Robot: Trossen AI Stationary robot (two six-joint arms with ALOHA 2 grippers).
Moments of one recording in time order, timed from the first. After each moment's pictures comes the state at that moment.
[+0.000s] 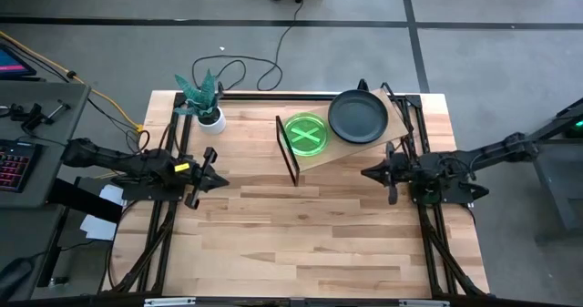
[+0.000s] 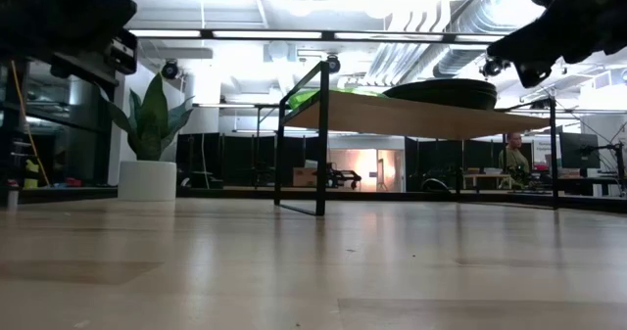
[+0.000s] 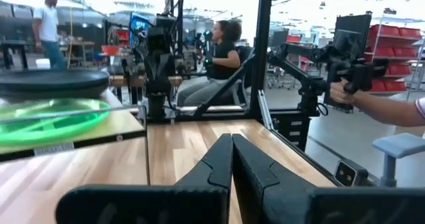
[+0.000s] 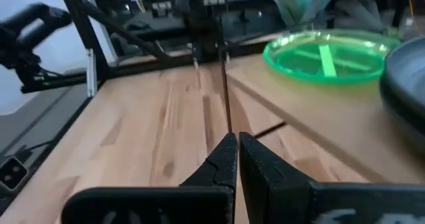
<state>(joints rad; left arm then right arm) -0.19 0.22 0.01 0.32 0.03 -0.03 0.27 0.38 0.23 -0.03 0.32 0.21</state>
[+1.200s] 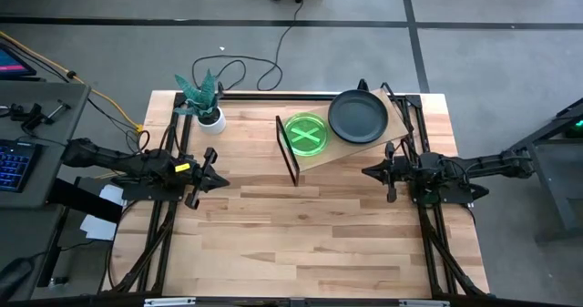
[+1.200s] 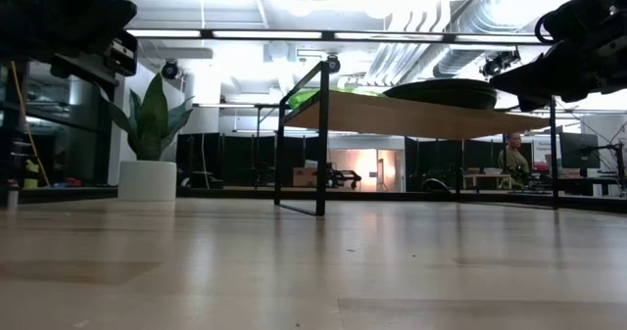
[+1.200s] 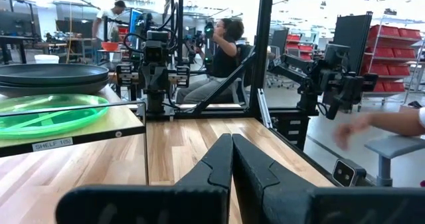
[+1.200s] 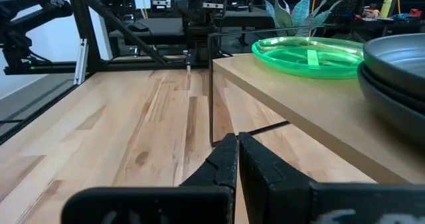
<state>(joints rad) -0.19 0.22 0.01 0.31 0.03 -0.05 0.12 0.14 0.01 0.04 0.16 0.03</state>
